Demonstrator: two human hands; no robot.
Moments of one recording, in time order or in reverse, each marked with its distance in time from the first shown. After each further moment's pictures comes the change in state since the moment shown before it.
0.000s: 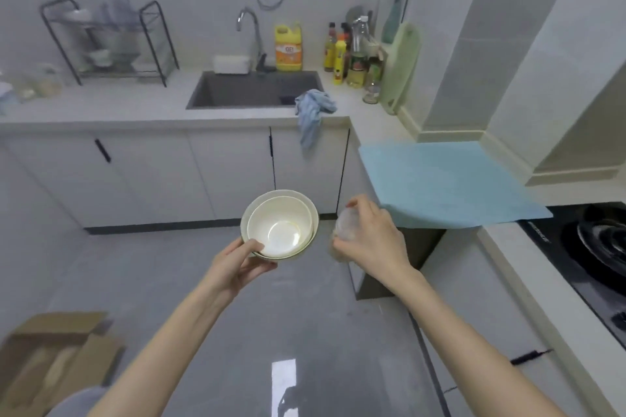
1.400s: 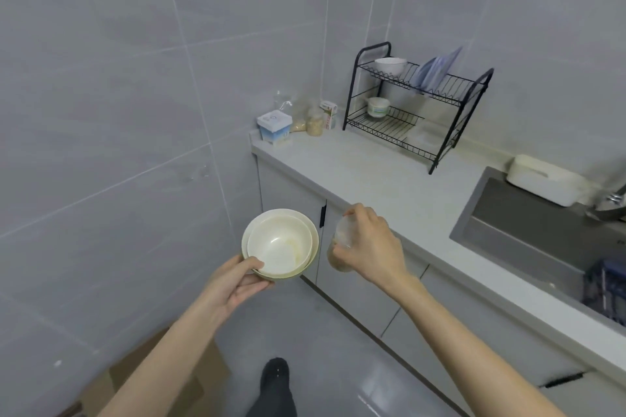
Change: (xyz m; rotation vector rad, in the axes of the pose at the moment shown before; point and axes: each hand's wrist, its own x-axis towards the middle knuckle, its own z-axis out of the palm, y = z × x) left_hand 0.342 0.365 -0.436 -0.402 0.657 0.171; right_hand 0.512 -0.523 0.387 0.089 -0.435 -0.706
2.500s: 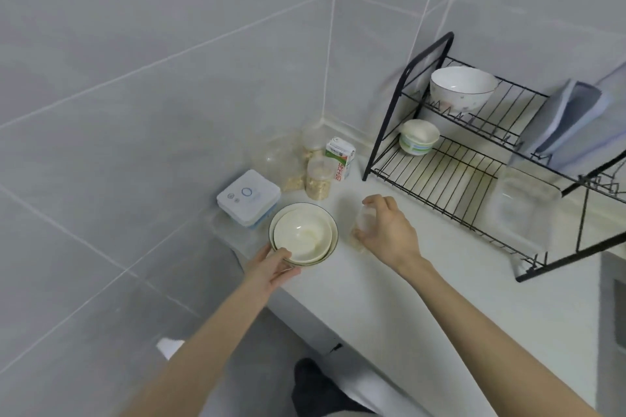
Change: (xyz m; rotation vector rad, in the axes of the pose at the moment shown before) left_hand 0.465 0.195 0.154 -0.079 0.018 -0.208; right_hand 0.507 0.103 0.094 -0.012 -0.075 0.219
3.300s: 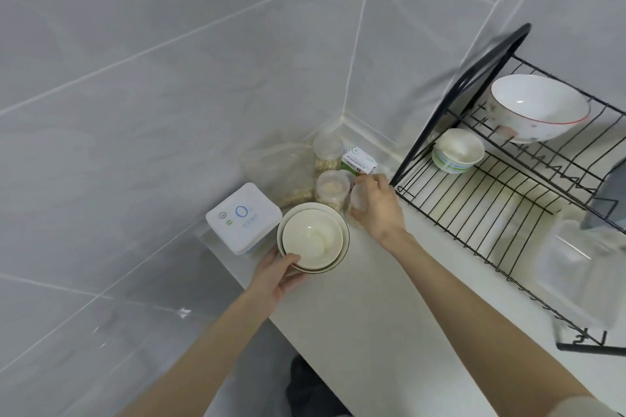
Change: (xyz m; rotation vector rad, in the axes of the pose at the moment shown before) left_hand 0.068 0.018 0.034 -0.053 0.046 0.004; right_hand 0.147 -0.003 0.044 0.012 -0.092 -0.113
